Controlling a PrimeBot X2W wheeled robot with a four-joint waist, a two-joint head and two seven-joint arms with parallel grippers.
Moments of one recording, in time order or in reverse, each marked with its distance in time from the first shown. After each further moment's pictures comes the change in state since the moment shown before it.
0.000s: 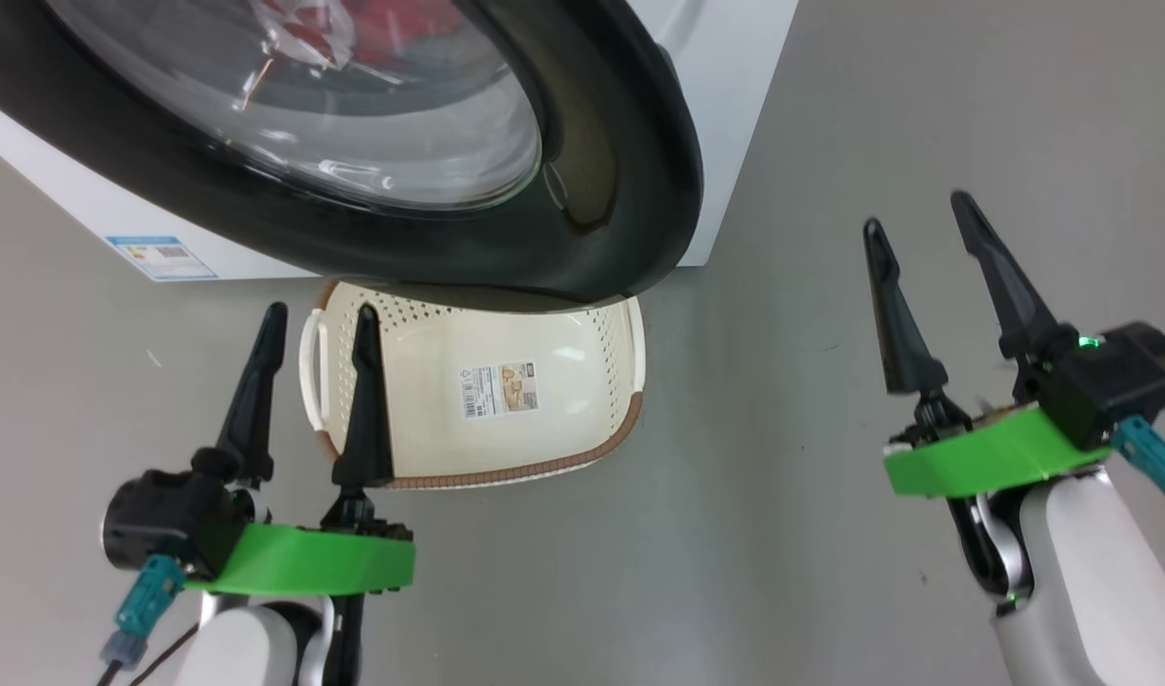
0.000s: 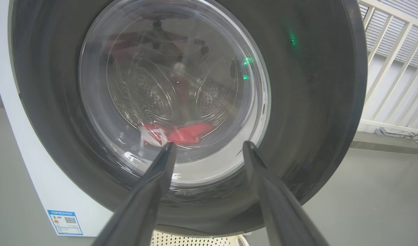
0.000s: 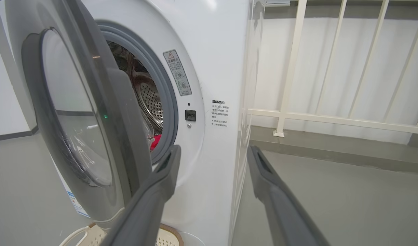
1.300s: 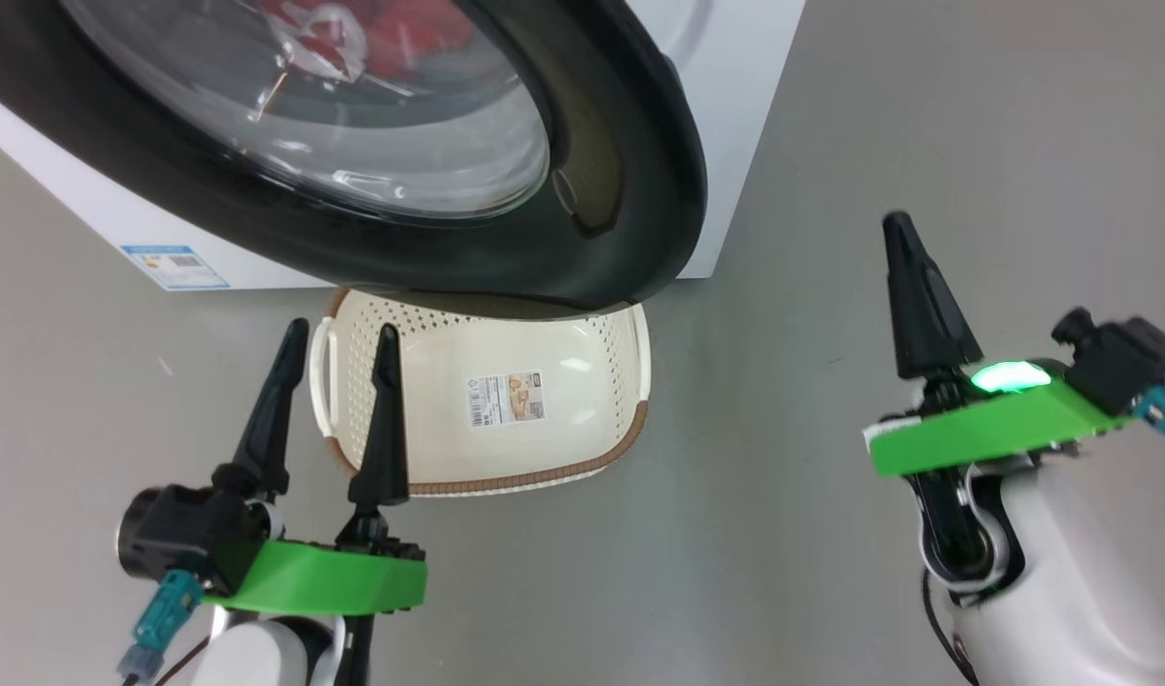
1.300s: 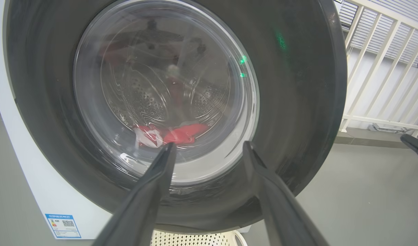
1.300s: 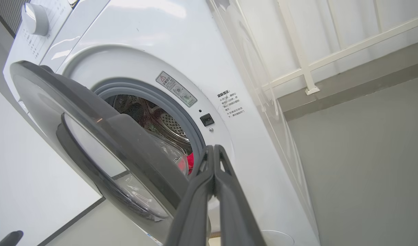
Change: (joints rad) left arm 0.028 -0.015 0.002 -0.006 0.033 -0.036 0.000; right arm -0.018 0.002 0.081 0.076 0.493 0.000 0.000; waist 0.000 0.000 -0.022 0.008
